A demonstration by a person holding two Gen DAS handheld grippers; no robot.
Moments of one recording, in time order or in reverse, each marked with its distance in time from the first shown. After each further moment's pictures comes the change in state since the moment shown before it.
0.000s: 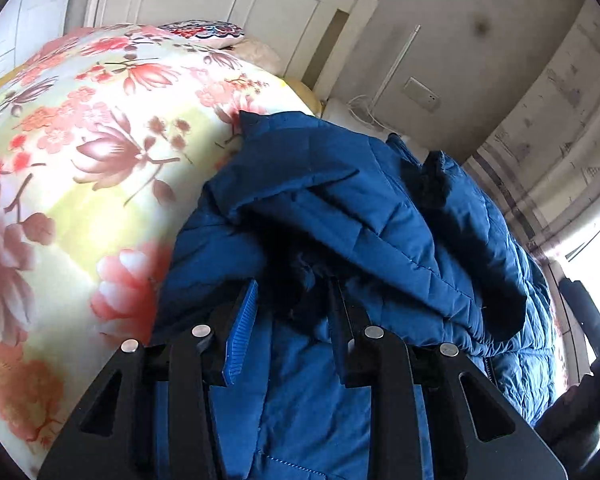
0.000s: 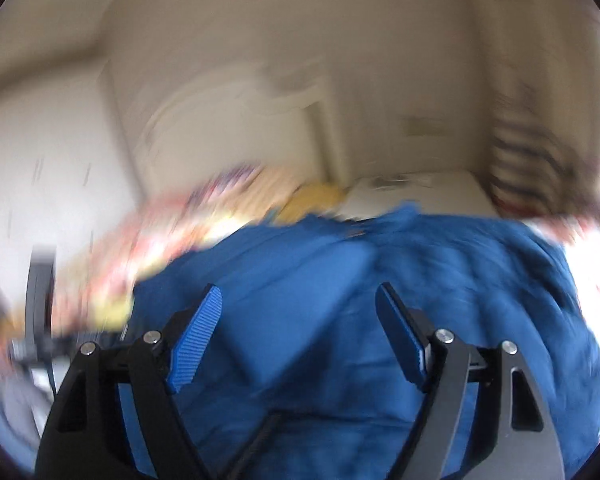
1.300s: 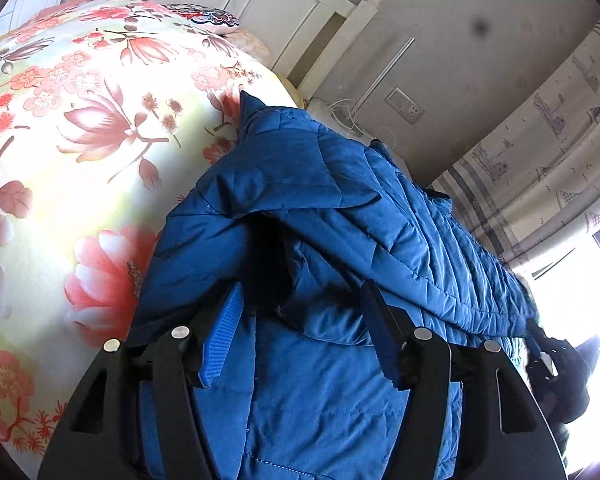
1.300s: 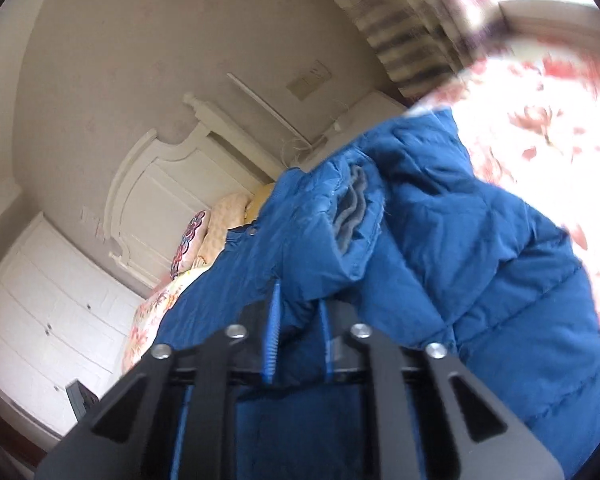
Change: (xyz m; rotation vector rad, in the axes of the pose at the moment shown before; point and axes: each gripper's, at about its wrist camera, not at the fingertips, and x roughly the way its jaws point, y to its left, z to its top) left arm 0.032 -0.002 0.010 -0.086 0.002 -0.133; right arm -0.043 -0.153 -0.064 0.704 -0.049 0.006
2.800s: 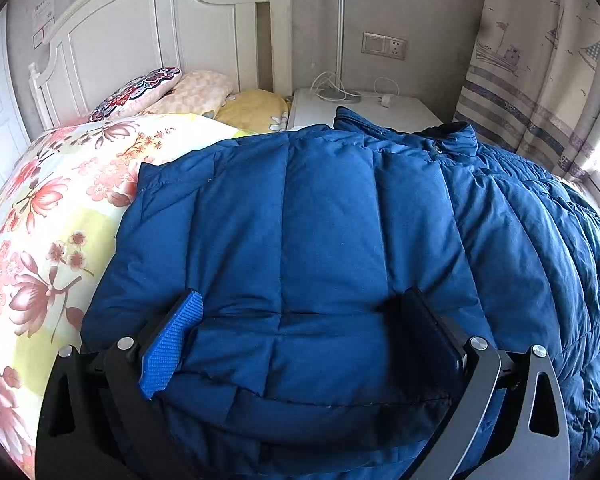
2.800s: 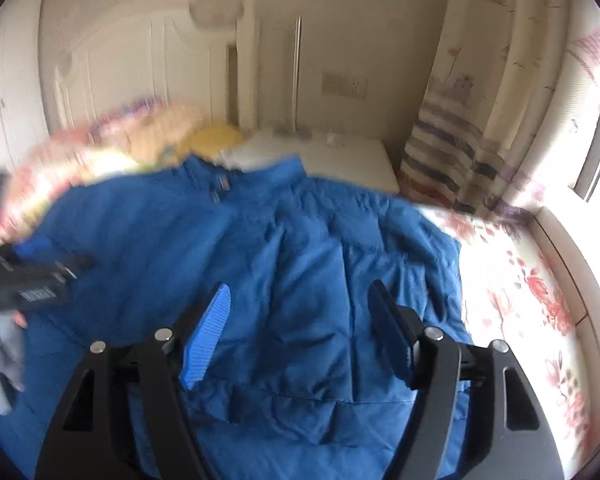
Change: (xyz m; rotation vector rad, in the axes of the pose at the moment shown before) left arm 0.082 -0.091 0.020 0.463 0.032 0.298; right arm 0.062 0.089 -0.011 -0.706 0.145 -0.479
